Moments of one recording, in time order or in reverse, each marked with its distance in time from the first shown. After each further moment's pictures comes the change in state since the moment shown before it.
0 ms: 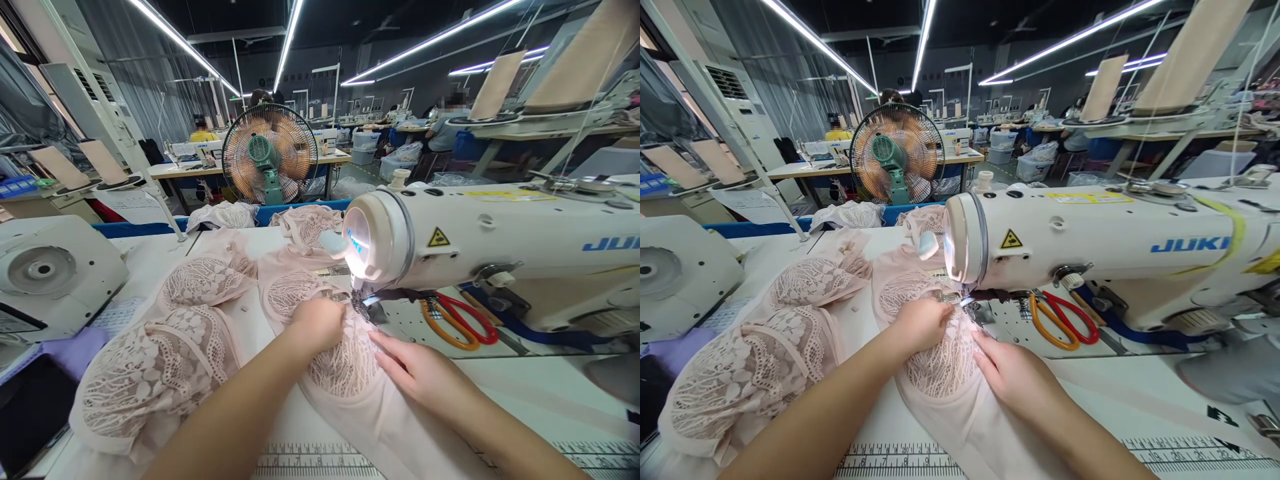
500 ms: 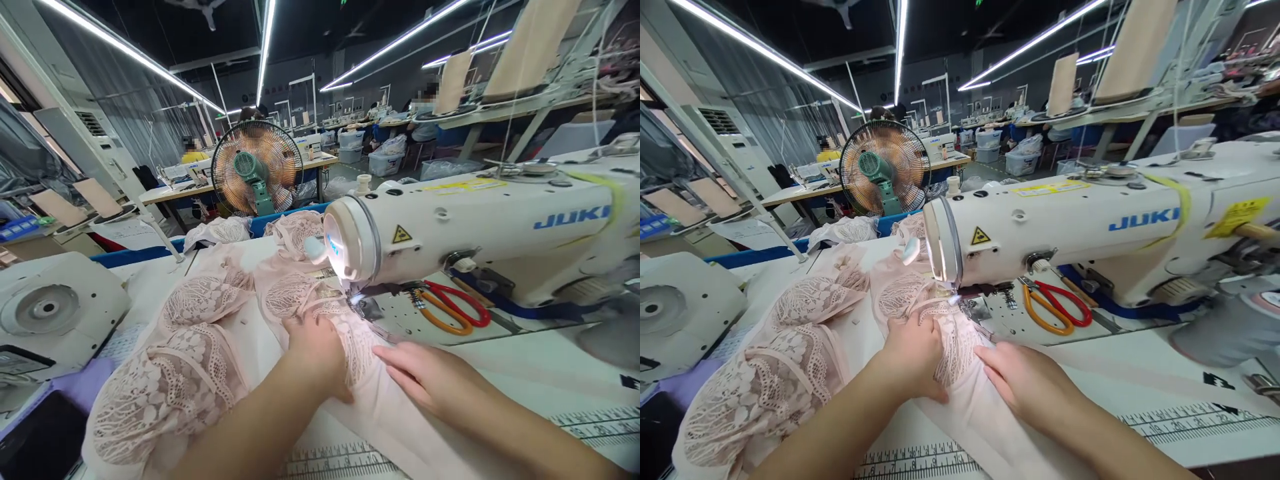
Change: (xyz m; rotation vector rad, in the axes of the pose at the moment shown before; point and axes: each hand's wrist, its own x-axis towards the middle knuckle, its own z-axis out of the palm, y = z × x) left_hand -0.041 0.032 -0.024 0.254 -0.335 -0.012; right_hand -0.017 0.002 -0.005 -0.171 0.073 -0.165
